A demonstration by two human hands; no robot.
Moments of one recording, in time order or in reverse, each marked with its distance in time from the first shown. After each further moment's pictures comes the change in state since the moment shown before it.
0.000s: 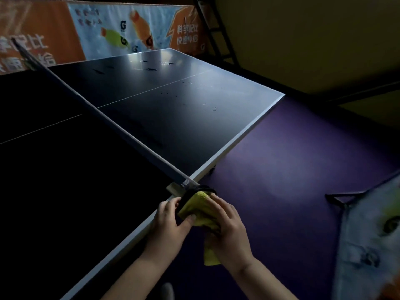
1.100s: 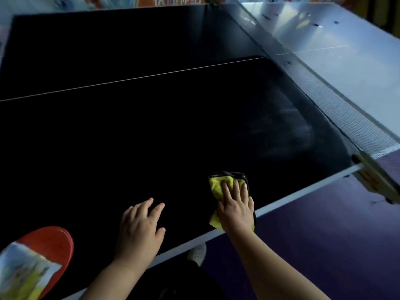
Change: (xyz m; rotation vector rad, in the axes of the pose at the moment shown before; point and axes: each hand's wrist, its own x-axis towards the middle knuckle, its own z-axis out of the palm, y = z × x) left_hand -0.330 -0.445 -0.404 0.718 0.199 -0.262; right_hand -0.174 -0.350 0.449 -0.527 -0.747 0.103
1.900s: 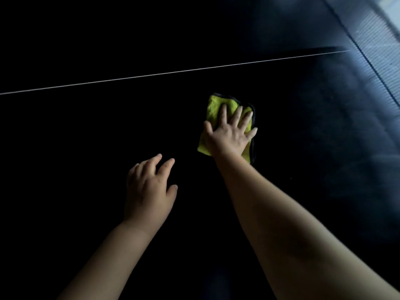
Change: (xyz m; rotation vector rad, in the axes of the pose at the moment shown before) left_hand 0.321 -0.110 0.041 -0.175 0.038 -0.172; right_hand 0.392 -0.230 -0.072 -0.030 0.182 0.017
